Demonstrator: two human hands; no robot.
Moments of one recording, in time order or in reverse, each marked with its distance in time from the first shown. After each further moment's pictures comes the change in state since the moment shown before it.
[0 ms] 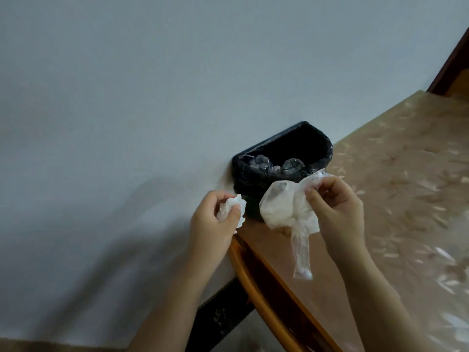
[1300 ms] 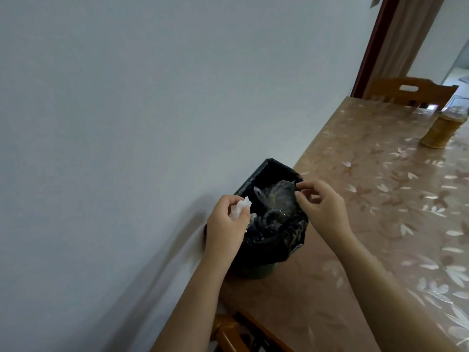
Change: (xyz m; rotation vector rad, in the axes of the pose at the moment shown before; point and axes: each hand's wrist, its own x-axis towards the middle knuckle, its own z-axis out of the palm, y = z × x) left_hand 0.164 -0.020 0.092 0.016 -0.301 0.043; right_hand 0.147 0.060 0.005 -0.468 0.155 -0.061
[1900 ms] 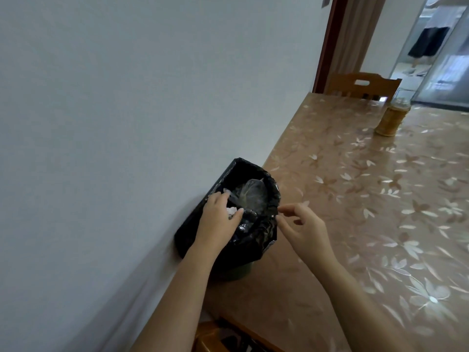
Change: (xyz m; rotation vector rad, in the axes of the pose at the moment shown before) left_hand 0.033 -0.022 0.044 0.399 -0.341 0.118; right_hand -0.050 0.009 -0.017 -0.111 0.008 0.052
